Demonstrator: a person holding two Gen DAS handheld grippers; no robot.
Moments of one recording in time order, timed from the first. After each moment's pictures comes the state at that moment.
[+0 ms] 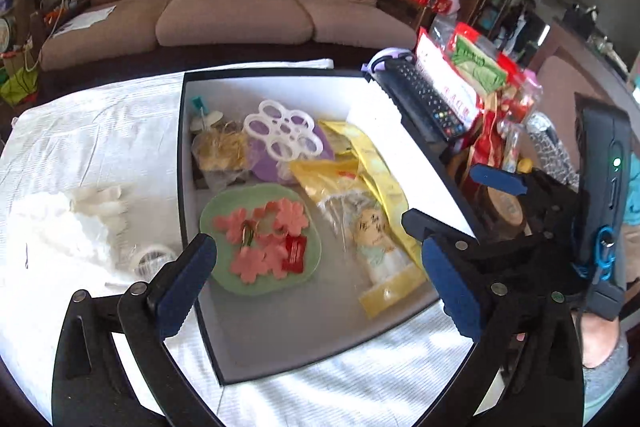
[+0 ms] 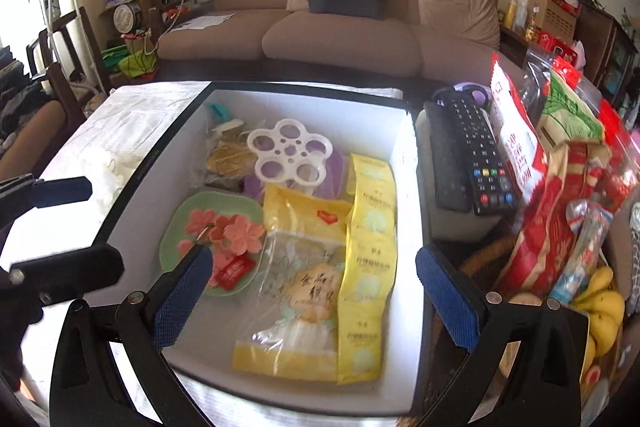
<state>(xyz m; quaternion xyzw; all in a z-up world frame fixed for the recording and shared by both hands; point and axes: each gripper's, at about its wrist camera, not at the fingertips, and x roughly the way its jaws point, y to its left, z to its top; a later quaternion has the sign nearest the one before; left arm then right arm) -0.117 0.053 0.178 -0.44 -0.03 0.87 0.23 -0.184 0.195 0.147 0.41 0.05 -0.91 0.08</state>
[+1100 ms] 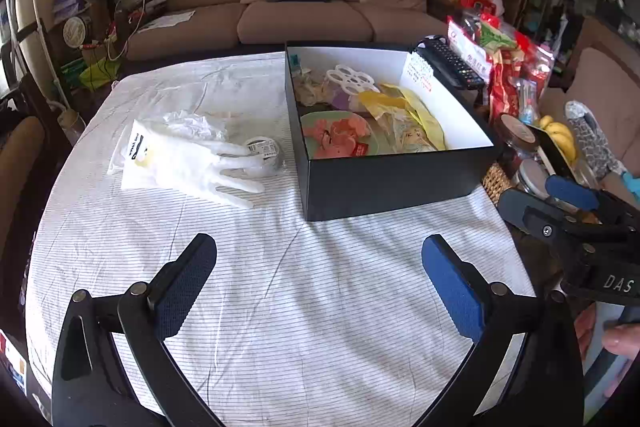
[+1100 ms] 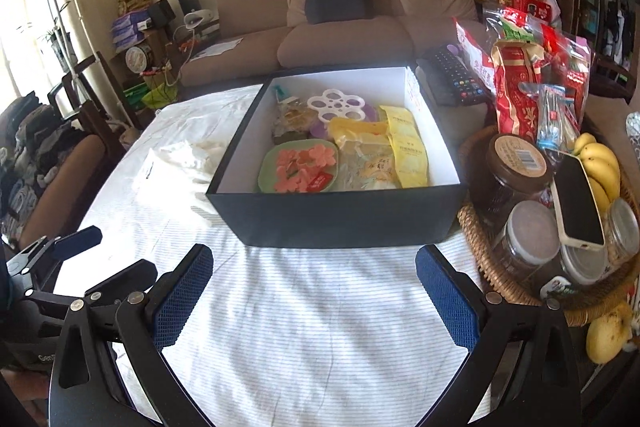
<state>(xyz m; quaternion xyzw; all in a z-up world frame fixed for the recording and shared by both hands) 0.060 -0.017 0.184 -0.42 0.01 0.90 0.12 0.009 0.162 0.168 0.39 -0.05 -0.92 0.08</state>
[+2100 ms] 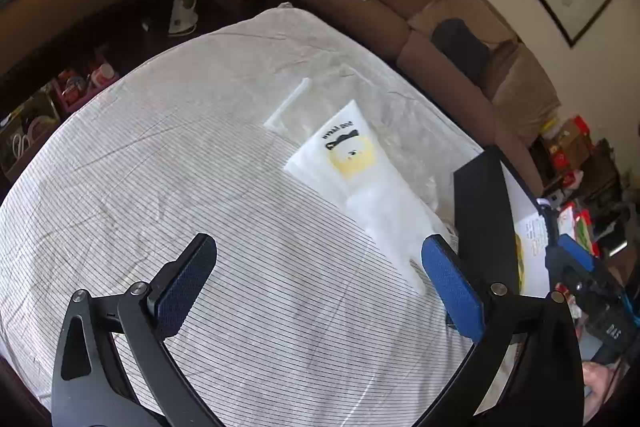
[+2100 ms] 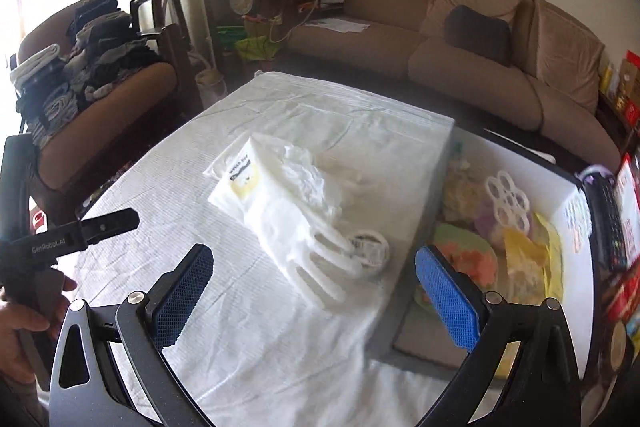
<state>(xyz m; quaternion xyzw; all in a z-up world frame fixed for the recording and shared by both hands) -0.028 -0.307 0.111 -0.42 -0.30 0.85 -0.05 -0.143 -0.068 0.166 0.38 0.11 -0.88 0.26</state>
